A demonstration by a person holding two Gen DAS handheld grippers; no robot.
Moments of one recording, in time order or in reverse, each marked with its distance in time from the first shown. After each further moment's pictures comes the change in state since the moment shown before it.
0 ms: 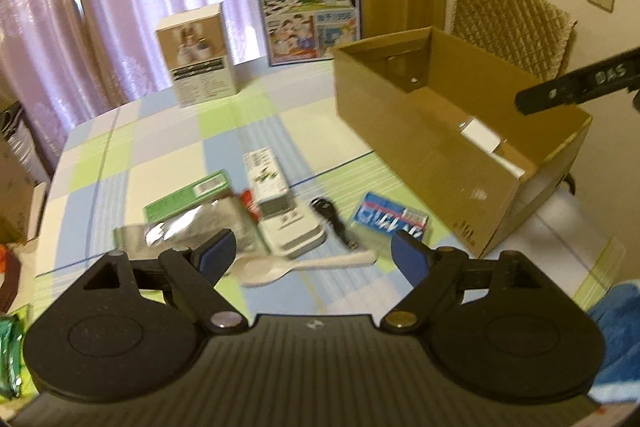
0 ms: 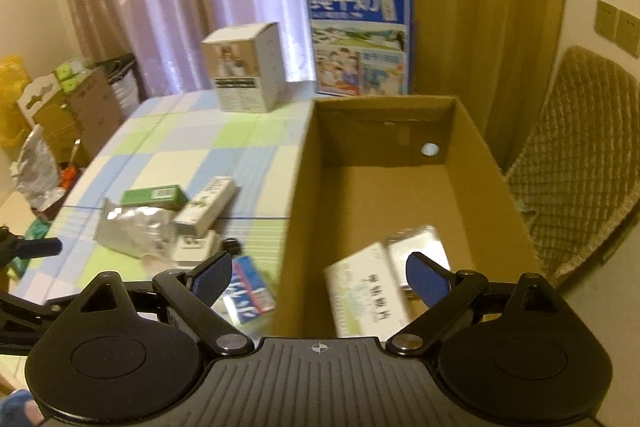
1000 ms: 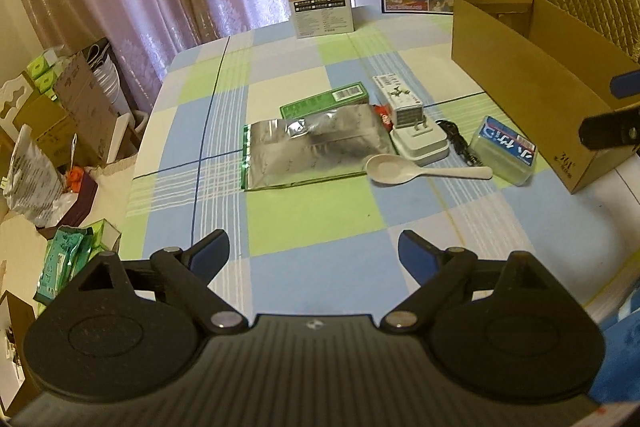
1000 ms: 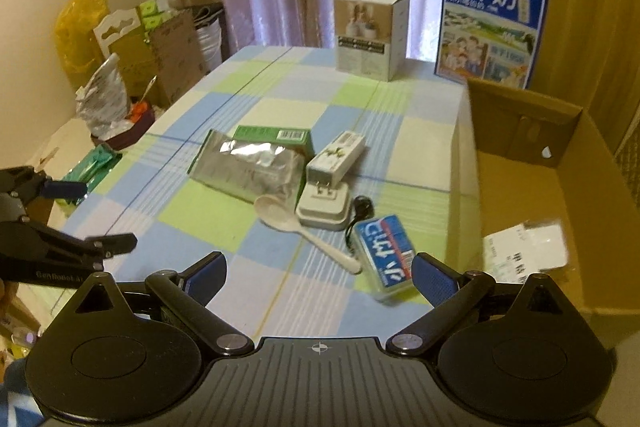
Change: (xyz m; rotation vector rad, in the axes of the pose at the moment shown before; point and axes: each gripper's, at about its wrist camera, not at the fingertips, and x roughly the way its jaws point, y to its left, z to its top) left arm -0.038 0.069 -0.069 -0.125 0.116 0.224; right arm 0.024 0.120 -0.047 -0.188 0.073 0.146
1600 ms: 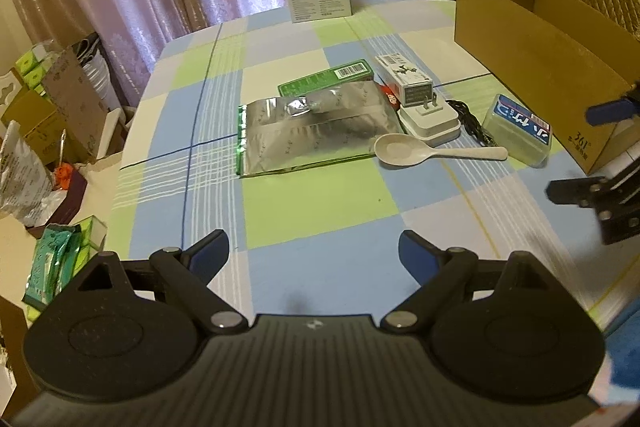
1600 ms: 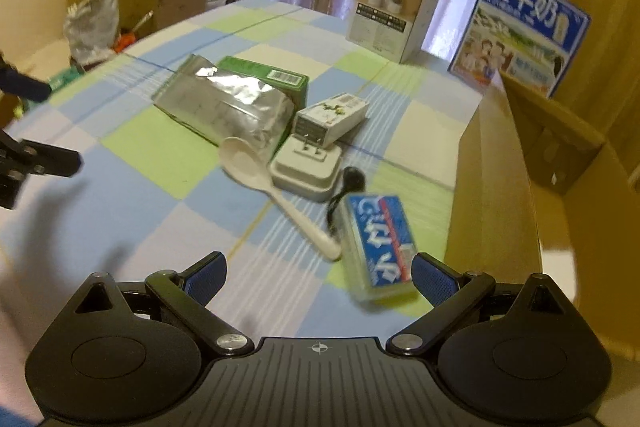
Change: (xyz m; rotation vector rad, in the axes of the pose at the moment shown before) left arm 0.036 0.008 -0.013 0.030 0.006 -0.037; right arm 0.086 0.008 -0.035 -0.246 0.026 -0.141
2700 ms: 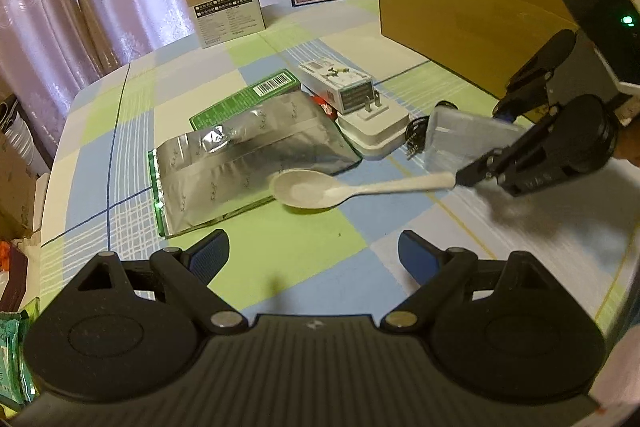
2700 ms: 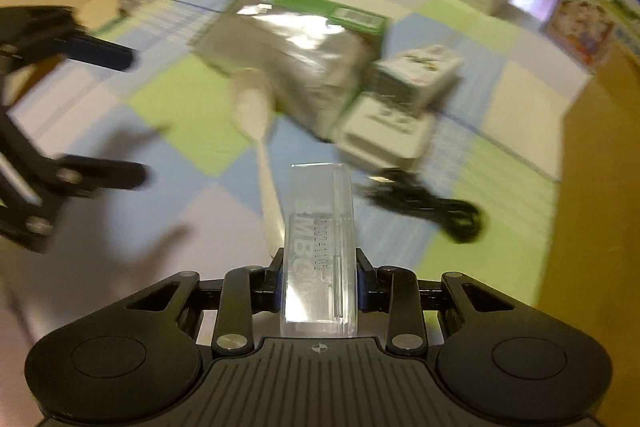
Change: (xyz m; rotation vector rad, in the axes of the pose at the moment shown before) left arm 0.061 -0.007 0.008 0.204 -0.070 -0.201; right arm 0.069 0.010 0.017 -0.042 0.180 0.262
